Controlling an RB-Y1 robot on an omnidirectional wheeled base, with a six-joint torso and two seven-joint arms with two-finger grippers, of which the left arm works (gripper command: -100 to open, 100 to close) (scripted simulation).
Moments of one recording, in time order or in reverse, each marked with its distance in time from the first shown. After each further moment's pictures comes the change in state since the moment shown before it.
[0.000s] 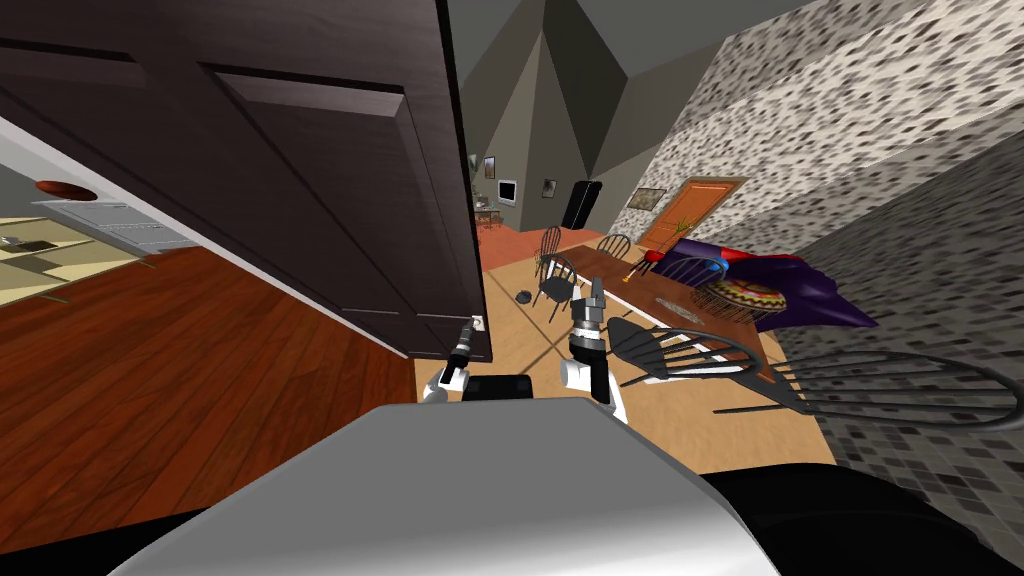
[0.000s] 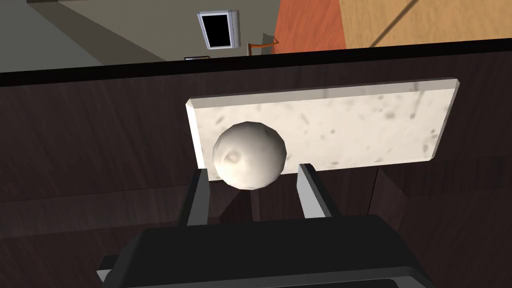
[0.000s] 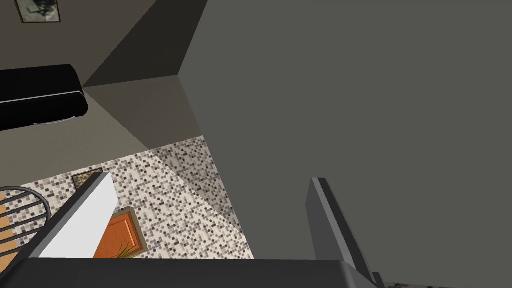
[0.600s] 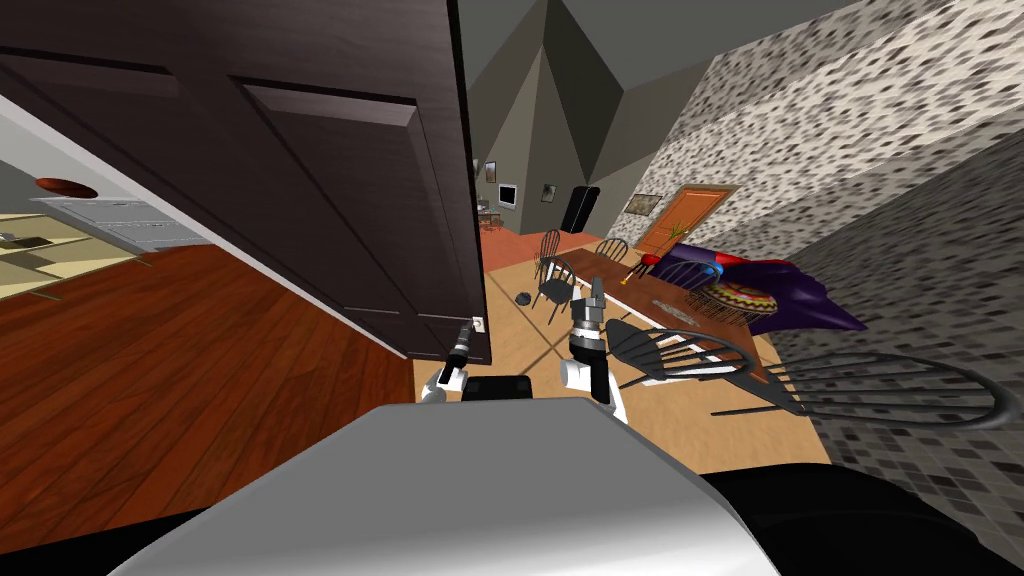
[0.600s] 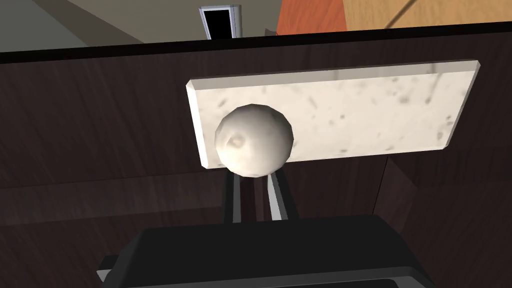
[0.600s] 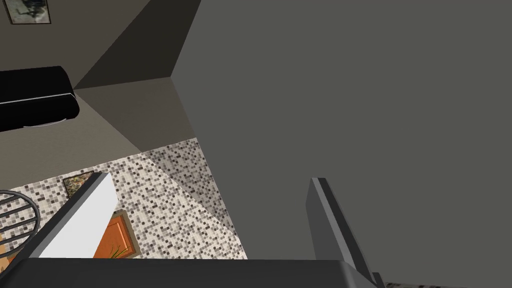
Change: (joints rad) arm -0.001 0.010 0.008 0.006 0.005 0.006 -0.002
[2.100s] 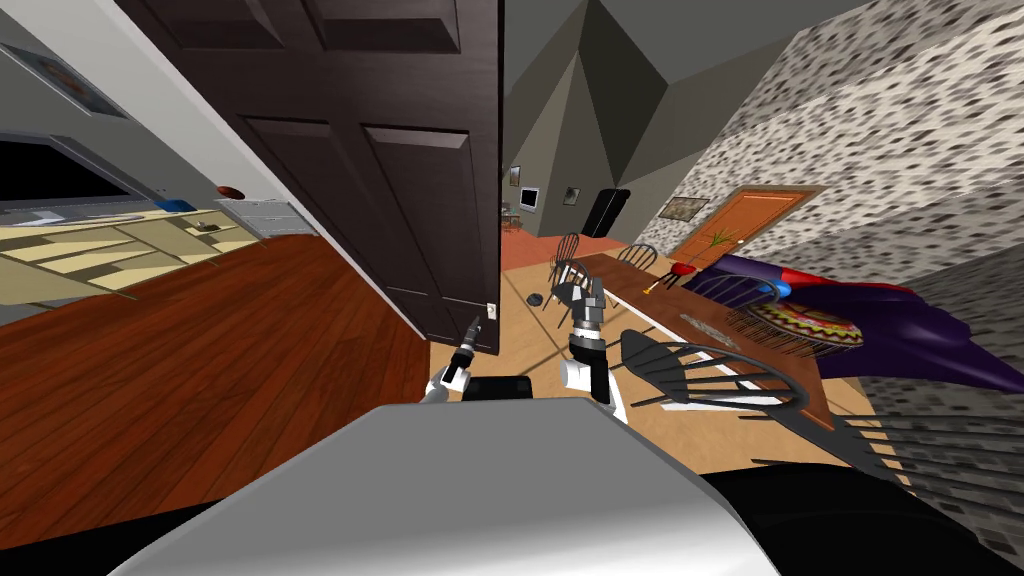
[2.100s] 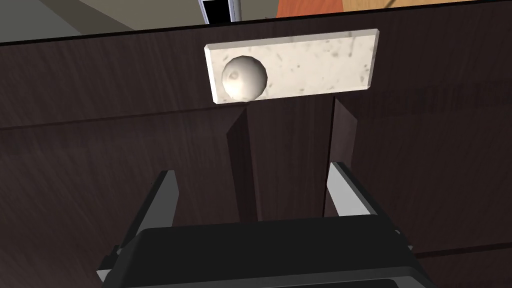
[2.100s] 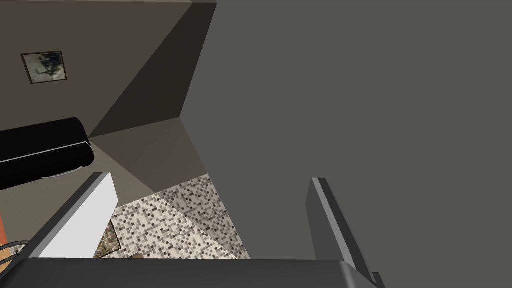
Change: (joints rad) arm -0.045 0.019 -0.115 0.061 0.016 -0.022 0.003
